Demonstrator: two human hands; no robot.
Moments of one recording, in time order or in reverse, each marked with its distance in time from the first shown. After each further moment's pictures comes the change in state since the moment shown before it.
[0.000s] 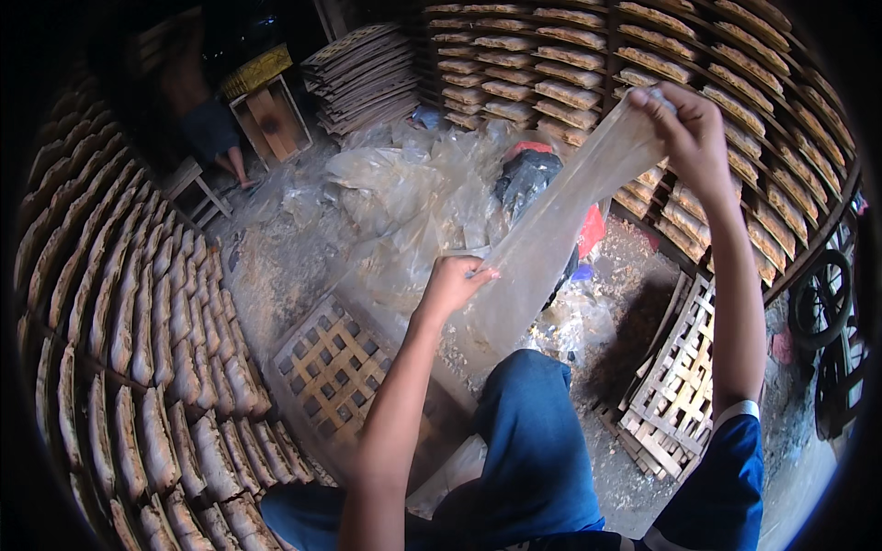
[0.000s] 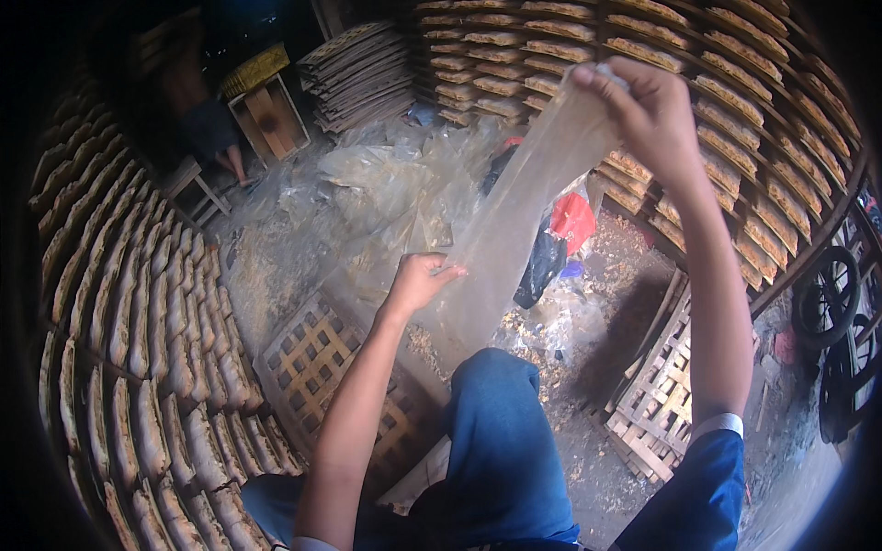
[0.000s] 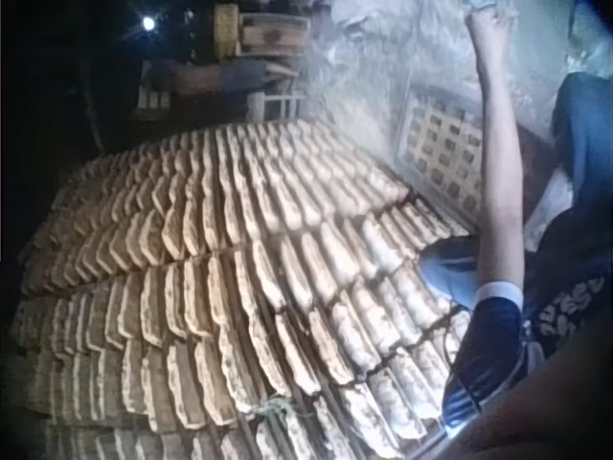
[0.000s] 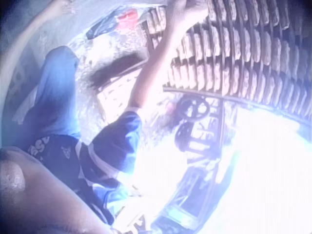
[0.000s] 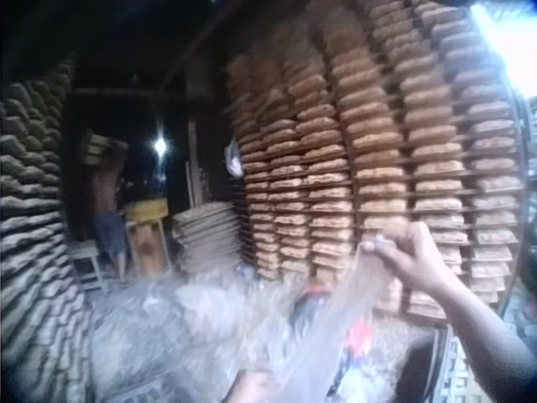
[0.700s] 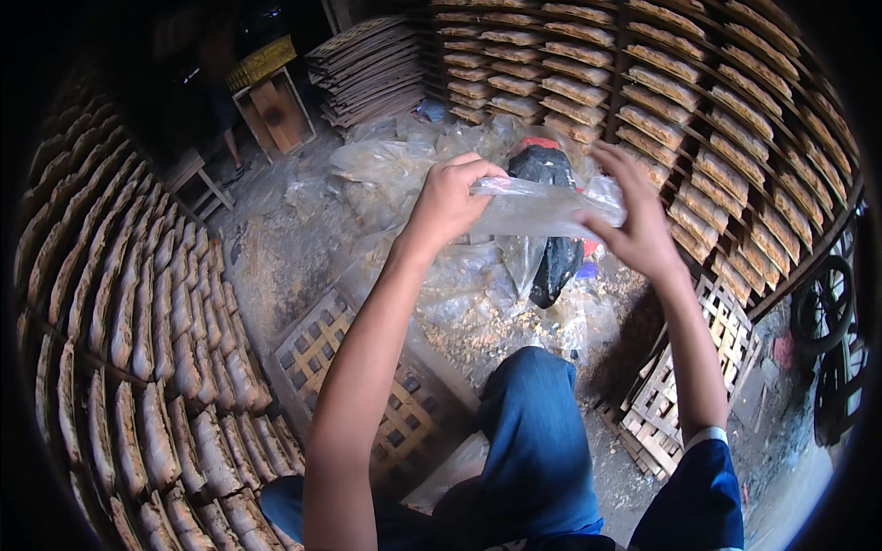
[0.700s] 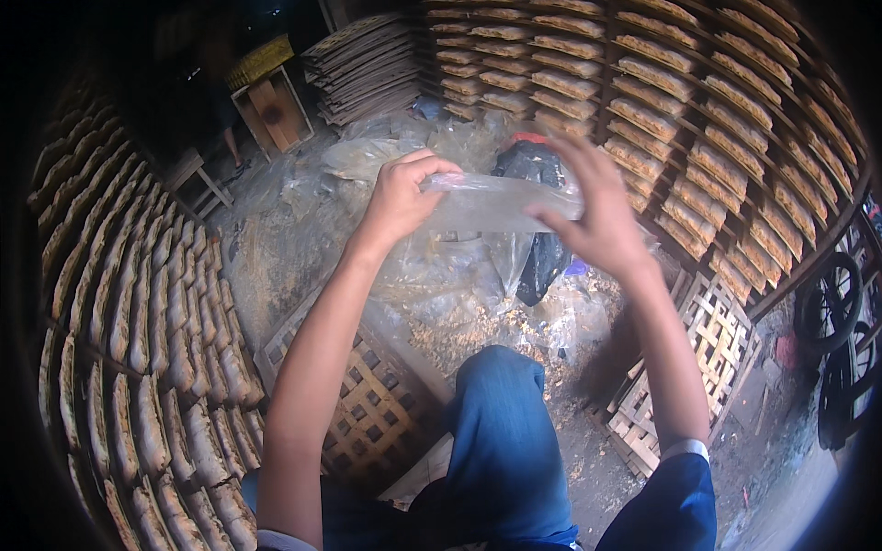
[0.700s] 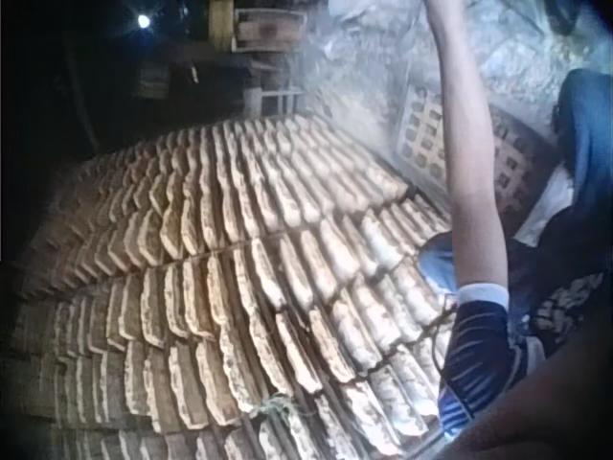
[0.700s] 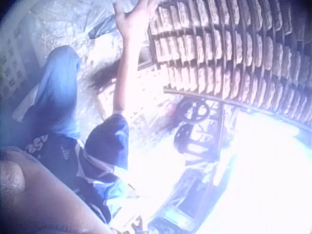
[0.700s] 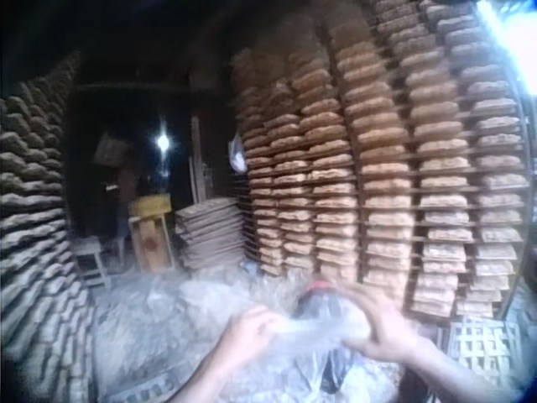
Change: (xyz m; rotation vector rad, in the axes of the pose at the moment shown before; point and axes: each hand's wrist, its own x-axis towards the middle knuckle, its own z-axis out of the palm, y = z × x) left_hand 0.063 0.073 -0.085 0.024 0.183 0.393; right_hand -0.075 0.035 0.076 -0.348 -0.110 -0.199
